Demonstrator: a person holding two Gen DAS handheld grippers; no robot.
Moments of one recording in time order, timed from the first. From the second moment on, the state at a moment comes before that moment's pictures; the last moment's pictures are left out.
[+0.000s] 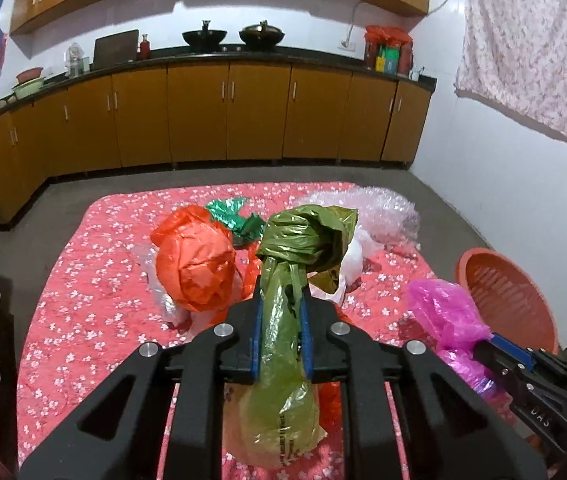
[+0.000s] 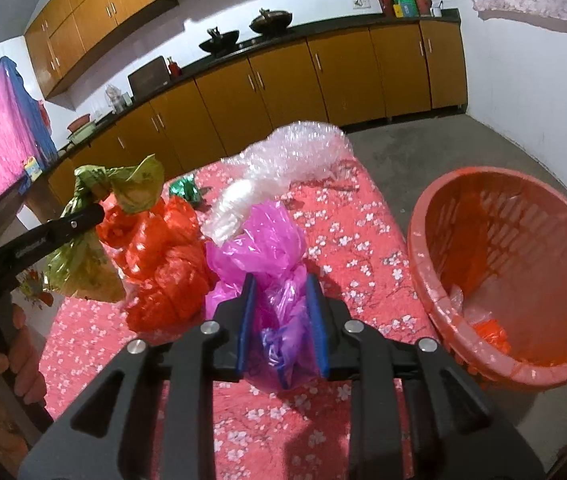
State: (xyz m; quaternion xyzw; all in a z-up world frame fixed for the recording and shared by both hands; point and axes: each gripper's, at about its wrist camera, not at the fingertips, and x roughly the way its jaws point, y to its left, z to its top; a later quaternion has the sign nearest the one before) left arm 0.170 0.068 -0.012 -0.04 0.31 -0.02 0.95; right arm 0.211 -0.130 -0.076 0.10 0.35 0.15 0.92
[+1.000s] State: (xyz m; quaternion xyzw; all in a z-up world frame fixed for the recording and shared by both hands) left arm 0.185 -0.100 -0.001 -0.04 0.31 -0.19 0.93; right arm 0.172 -0.304 -0.037 0.15 0.27 -0.05 0.95
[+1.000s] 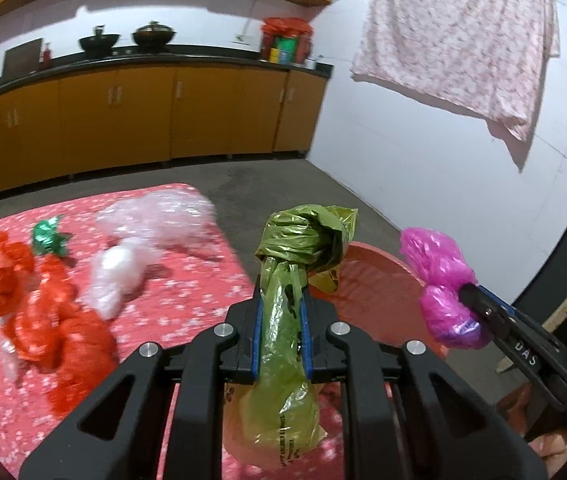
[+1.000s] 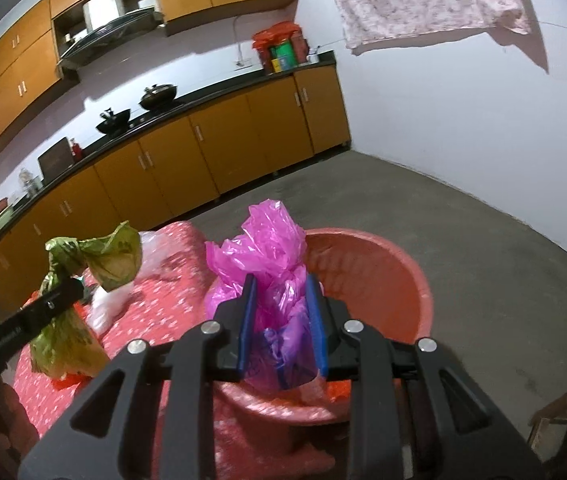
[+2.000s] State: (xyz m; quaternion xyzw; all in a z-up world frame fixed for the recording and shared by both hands) left arm 0.217 -0.175 -0.036 -0.01 0.34 -0.24 0.91; right arm 0.204 -0.351 -0.057 0.18 0.27 -0.09 0.94
